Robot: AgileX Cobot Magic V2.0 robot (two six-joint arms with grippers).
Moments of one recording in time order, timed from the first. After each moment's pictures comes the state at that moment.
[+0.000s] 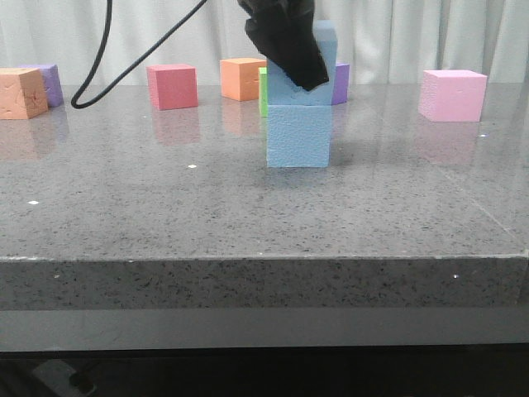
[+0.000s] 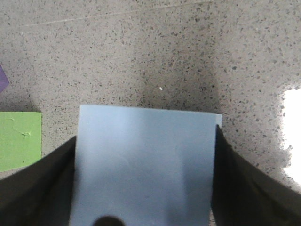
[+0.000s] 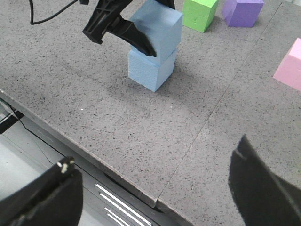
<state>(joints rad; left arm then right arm) -0.67 2.03 -2.06 -0.12 1.10 0.99 0.61 0.63 -0.88 -0.09 0.84 0.06</state>
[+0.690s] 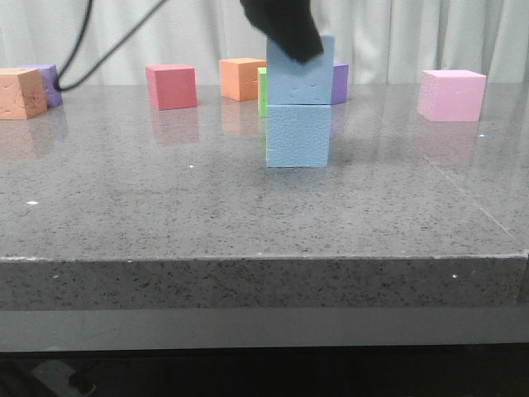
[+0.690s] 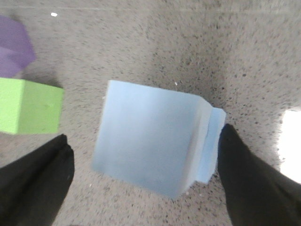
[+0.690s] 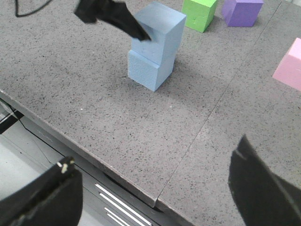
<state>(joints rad) -0.67 1.94 -2.06 -0.07 1.12 0.79 0.61 0.63 -0.88 -0.09 0.84 0.06</state>
